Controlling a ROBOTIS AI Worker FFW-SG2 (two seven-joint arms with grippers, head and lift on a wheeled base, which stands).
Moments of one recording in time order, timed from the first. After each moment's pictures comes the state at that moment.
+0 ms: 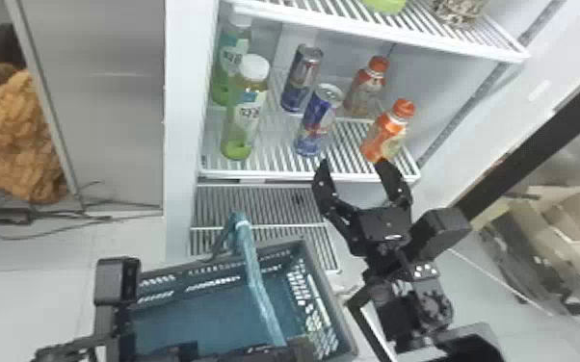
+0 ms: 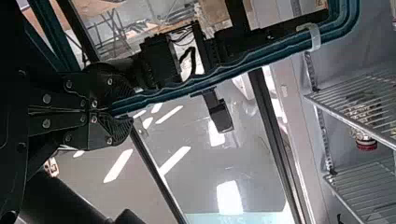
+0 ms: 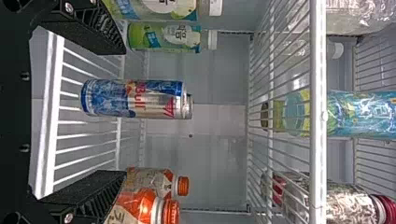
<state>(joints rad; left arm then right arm) 0.24 0.32 -0.43 -1.90 1.14 0.89 -0.86 0.52 -0.20 -0.06 -2.06 -0.17 -0.11 0.03</state>
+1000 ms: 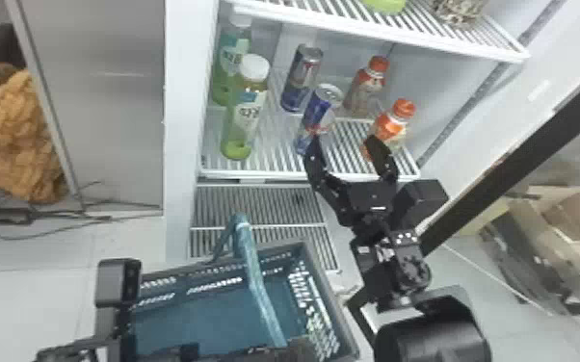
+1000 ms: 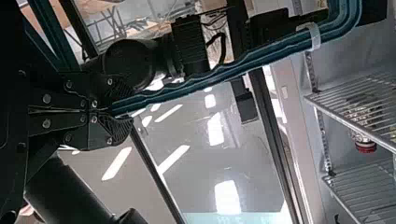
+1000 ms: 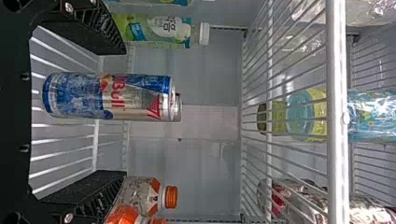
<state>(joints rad) 0.24 0.32 -0.43 -1.90 1.15 0.89 -0.86 0.34 -0.22 -0.02 -1.90 -0.18 -0.15 0.02</state>
